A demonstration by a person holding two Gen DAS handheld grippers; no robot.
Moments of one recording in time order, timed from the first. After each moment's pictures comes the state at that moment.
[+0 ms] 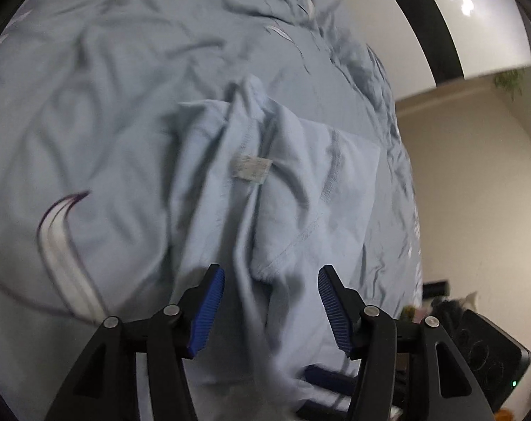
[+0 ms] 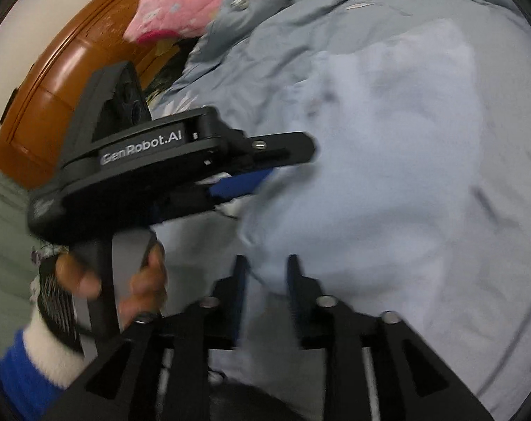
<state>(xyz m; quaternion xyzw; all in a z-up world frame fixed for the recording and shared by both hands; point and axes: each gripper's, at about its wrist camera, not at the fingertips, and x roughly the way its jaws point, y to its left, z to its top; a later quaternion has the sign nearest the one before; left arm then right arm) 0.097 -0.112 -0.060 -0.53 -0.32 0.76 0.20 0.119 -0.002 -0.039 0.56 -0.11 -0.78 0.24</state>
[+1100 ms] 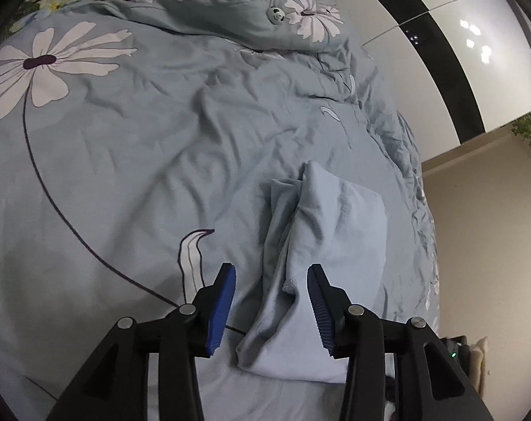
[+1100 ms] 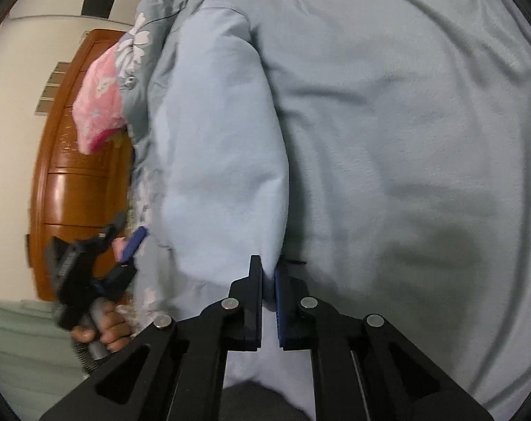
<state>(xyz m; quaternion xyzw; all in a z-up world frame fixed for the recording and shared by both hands) 0.135 -0.182 -0.049 -0.46 -0.37 0.80 0.08 0.126 0.115 -0.087 0.58 -0.36 -0.71 0.19</state>
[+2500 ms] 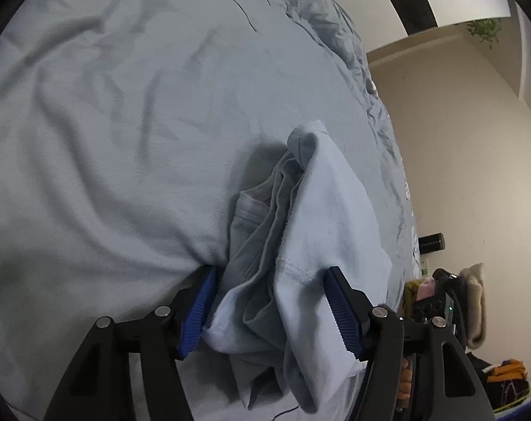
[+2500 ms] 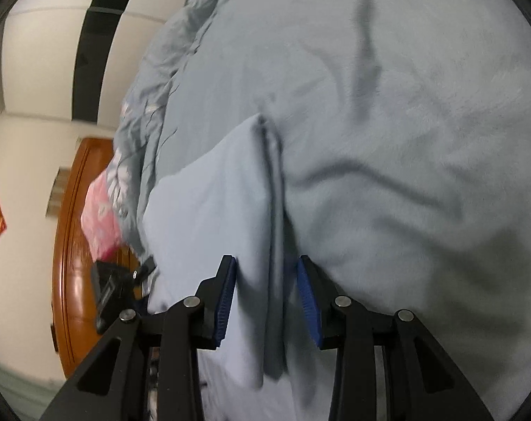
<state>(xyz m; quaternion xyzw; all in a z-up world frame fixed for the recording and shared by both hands) 0.015 -0.053 -0.098 -0.55 -0.29 0.73 0.29 0.135 0.287 -0.111 0.45 -0.49 -0.74 0.07</state>
